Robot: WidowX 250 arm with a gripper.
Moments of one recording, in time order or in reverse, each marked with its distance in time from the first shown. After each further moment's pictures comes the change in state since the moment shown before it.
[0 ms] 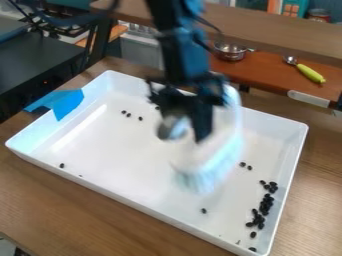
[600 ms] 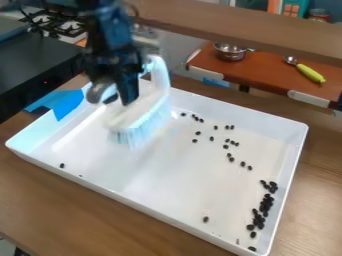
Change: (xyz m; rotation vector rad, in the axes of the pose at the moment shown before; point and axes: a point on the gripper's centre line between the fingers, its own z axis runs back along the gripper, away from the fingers) arm 0.008 0.106 0.028 0.079 -0.101 0.093
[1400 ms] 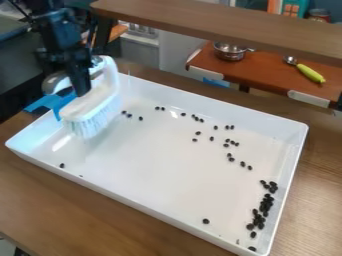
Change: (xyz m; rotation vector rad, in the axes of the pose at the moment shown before) arm 0.011 0.090 0.008 0.025 -0.062 0.115
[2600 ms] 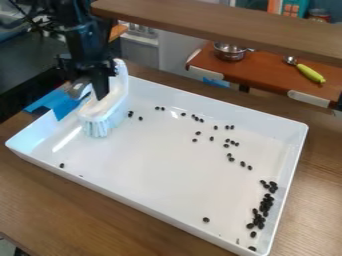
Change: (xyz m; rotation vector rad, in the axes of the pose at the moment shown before) arm 0.041 0.000 -0.030 0.091 -0.034 0.037
